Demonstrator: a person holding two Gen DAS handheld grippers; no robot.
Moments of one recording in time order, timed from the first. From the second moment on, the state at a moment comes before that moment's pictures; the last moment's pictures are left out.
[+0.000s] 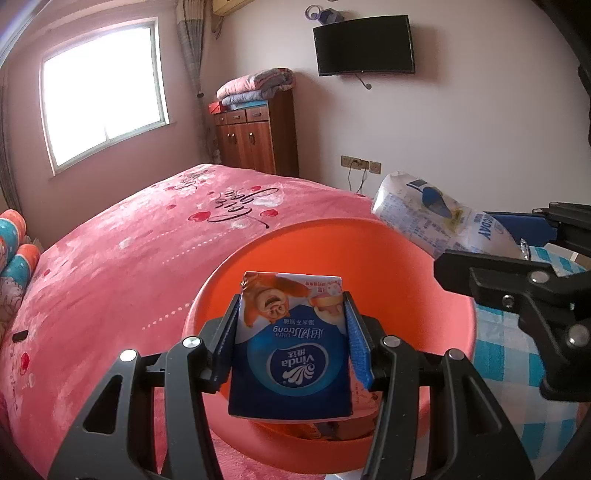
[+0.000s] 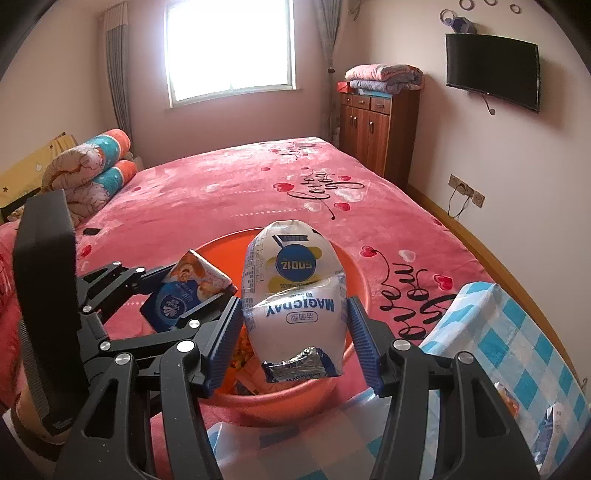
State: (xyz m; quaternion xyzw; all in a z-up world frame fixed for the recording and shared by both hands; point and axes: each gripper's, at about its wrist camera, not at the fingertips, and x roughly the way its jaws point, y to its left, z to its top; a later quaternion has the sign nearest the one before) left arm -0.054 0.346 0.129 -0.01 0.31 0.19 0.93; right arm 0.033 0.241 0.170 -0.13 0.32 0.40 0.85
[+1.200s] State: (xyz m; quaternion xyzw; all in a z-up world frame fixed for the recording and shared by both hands) left arm -0.055 0.355 0.121 0.00 0.33 0.24 0.91; right arm 0.036 0.178 0.156 -0.05 0.31 0.31 0.90
